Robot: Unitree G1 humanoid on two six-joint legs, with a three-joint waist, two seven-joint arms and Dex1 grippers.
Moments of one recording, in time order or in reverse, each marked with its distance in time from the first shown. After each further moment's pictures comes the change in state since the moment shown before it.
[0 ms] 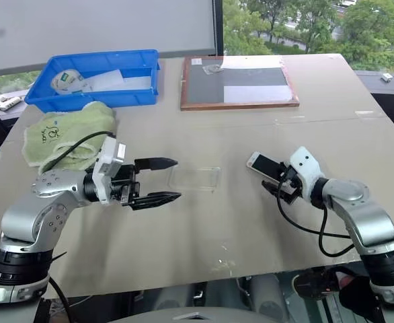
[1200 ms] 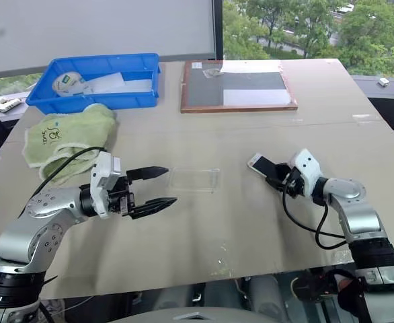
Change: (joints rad) left arm 0.125 0.009 0.007 0.007 -0.005 -0.103 0.102; right arm -0.001 0.075 -0.046 0.248 -0.097 -0.331 0.209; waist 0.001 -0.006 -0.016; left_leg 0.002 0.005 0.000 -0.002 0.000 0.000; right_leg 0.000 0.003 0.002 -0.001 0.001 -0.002
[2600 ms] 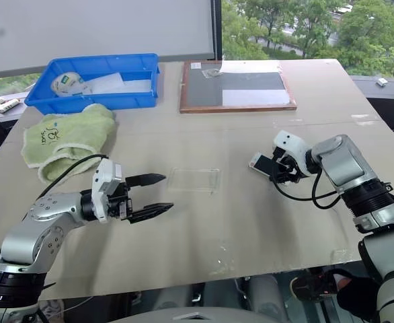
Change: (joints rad) left arm 0.026 0.008 -0.015 0.067 0.035 -0.042 -0.031; right arm -0.461 -0.145 0.372 0.128 -0.195 0.522 0.194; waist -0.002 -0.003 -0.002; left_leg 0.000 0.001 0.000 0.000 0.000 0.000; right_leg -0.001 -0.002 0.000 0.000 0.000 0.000
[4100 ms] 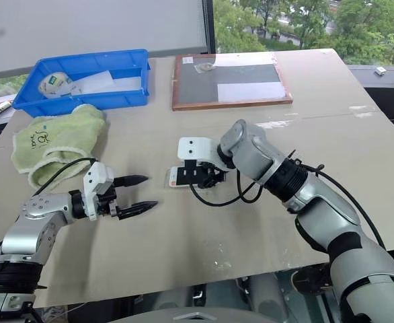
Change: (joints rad) left arm -0.060 0.037 -0.009 0.315 0.142 -0.209 -0.067; right arm -0.327 0.414 0.327 -0.067 -0.126 0.017 0.082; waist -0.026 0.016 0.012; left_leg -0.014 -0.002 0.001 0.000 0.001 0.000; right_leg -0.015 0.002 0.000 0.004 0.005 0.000
